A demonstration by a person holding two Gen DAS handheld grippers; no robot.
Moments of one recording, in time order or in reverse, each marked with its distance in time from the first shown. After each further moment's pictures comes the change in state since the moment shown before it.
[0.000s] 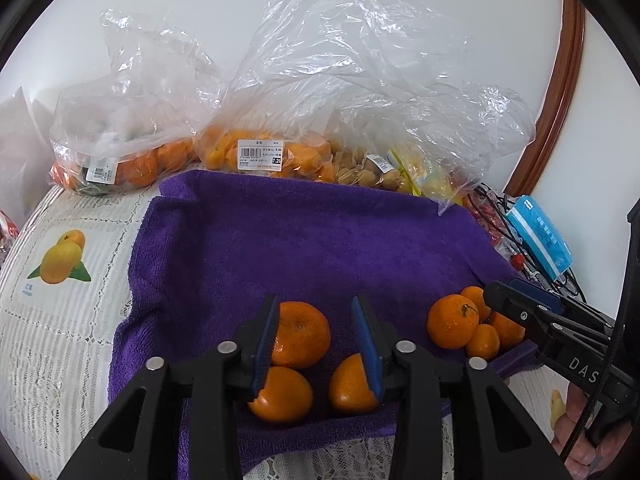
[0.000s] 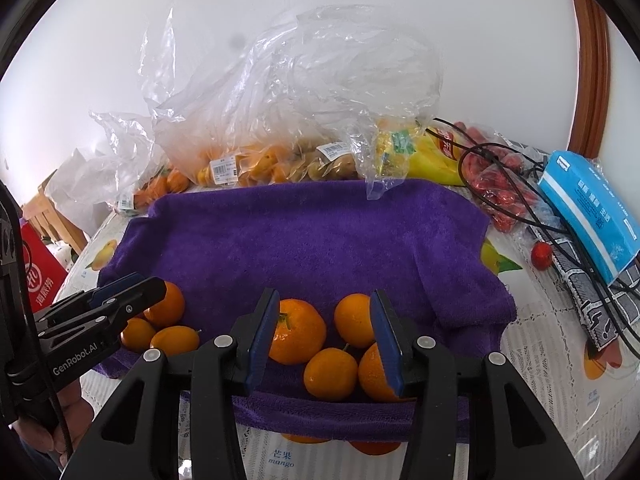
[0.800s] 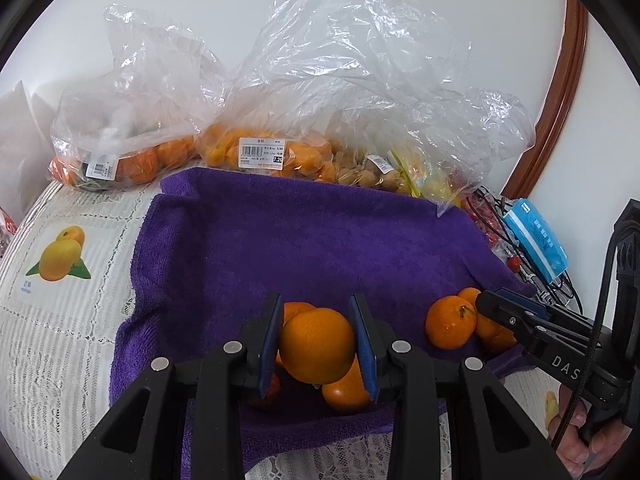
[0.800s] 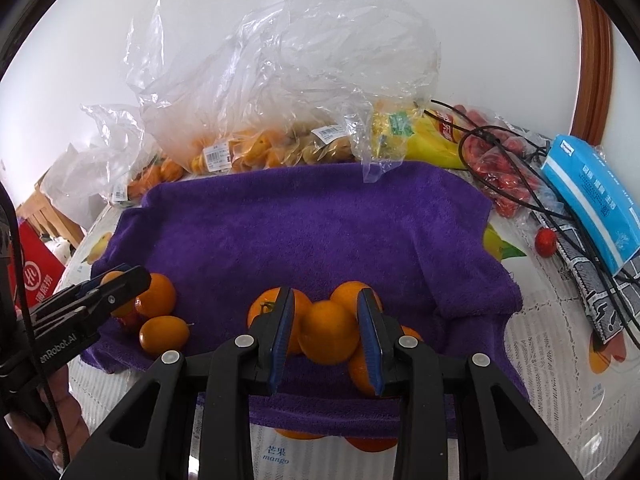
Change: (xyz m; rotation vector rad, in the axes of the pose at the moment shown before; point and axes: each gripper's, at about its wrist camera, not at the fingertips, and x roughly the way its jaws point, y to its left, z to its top) left arm -0.001 0.003 -0.001 -0.016 0.005 -0.011; right arm 0.008 -0.004 -0.003 0.012 0.055 0.002
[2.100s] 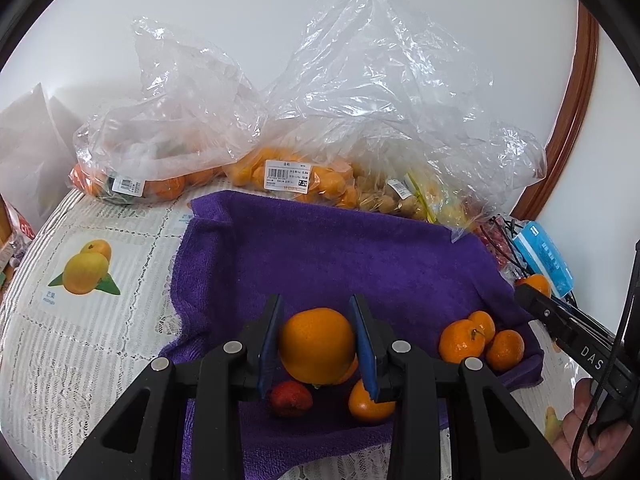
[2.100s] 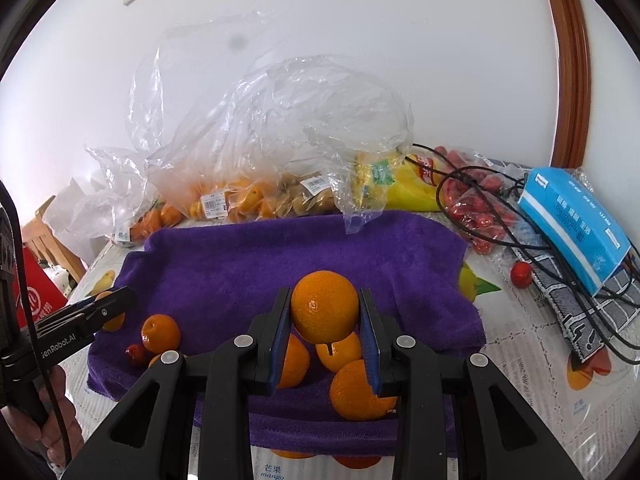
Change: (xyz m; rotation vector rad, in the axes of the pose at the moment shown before) left arm -0.015 0.017 0.008 -0.037 -0.048 0.030; right arm -0.024 -0.008 0.011 0.025 -0.144 -0.014
